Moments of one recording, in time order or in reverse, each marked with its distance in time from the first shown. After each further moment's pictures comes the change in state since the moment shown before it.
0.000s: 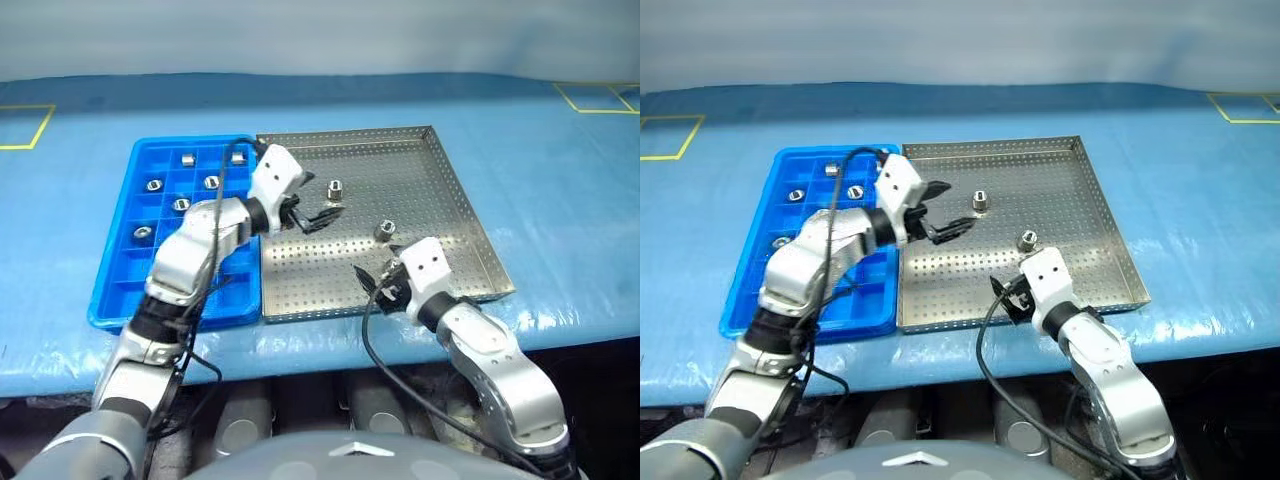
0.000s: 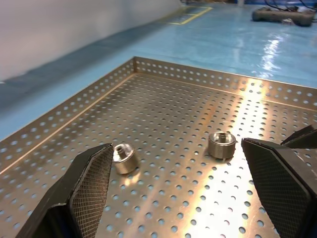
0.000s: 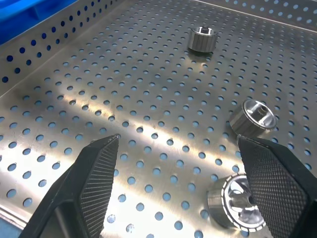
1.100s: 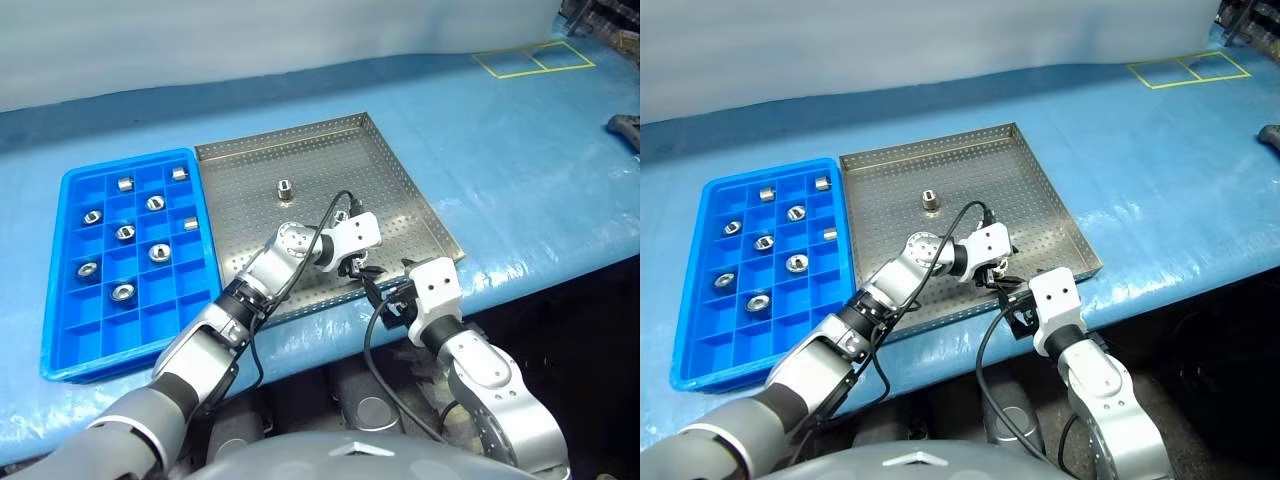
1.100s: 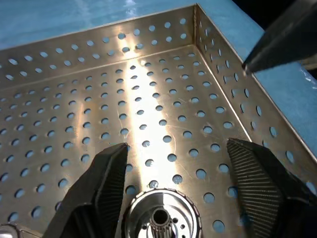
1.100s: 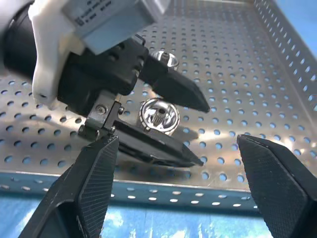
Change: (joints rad) left arm -0.108 -0.234 -0.250 0.535 0.327 -0.360 -0.160; right arm 0.124 0.080 0.023 -0.069 -0.049 -0.049 -0.099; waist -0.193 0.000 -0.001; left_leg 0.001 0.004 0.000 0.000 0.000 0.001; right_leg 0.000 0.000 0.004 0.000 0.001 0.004
